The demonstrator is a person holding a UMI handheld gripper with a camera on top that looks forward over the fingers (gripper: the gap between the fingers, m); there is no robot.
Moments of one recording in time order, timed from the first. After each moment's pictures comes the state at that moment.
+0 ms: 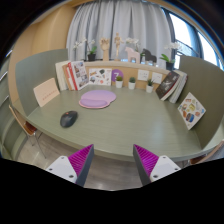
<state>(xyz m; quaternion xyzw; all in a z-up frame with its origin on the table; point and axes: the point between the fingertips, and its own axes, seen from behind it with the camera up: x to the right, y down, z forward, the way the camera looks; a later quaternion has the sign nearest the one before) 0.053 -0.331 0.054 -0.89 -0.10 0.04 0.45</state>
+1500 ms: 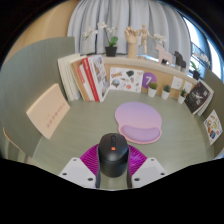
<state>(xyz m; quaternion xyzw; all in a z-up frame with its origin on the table) -0.221 -0.163 0.069 -0.91 -0.07 0.02 0.40</state>
